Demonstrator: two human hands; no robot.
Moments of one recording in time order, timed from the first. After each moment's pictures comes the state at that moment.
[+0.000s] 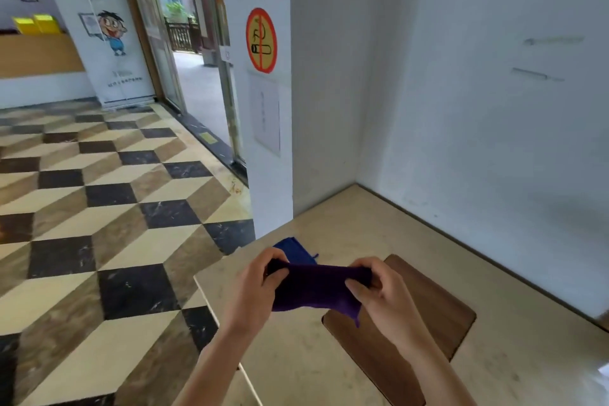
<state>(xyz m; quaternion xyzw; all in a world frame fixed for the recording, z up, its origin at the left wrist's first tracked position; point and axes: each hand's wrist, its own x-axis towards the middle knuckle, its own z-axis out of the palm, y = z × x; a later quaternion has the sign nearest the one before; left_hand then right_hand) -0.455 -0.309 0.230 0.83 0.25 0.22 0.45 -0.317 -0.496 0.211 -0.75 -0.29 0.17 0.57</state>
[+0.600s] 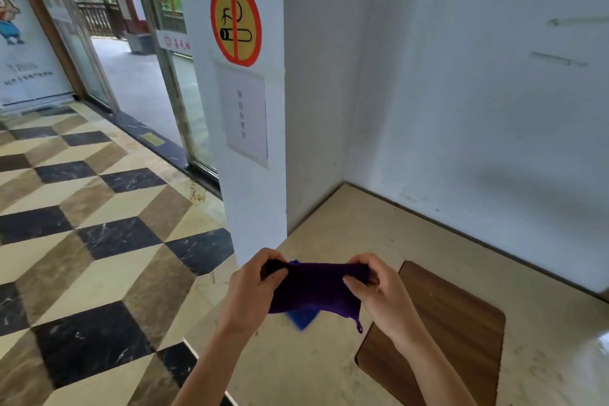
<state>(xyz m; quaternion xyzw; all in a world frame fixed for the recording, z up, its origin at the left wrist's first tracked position) -0.377 -0.124 0.204 0.84 0.21 0.15 0.49 -0.278 -0.333 0.190 -0.76 -0.18 0.15 0.61</state>
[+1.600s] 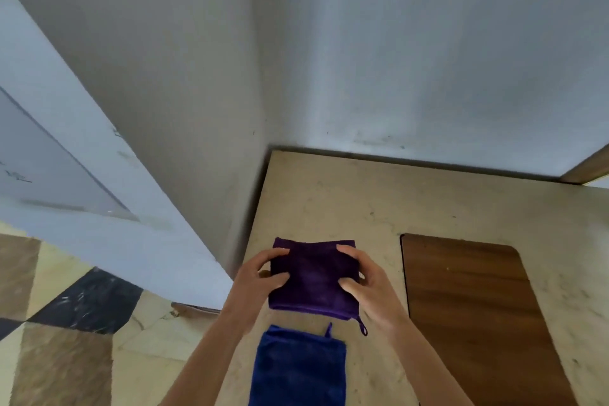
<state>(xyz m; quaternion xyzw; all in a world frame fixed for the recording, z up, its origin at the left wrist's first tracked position) -0.040 -0.008 0.016 0.67 0.14 -0.22 0.70 -0.068 -0.239 0.007 -0.72 0.12 0.13 0.67</state>
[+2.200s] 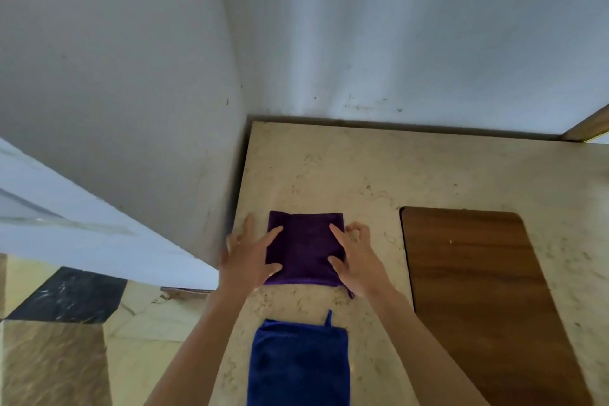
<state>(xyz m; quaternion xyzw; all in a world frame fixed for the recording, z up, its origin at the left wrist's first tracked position) 0.028 -0.001 -0.083 0.95 -0.06 -0.27 0.16 -0.024 -0.245 -0.081 -0.94 0.05 0.18 0.28</state>
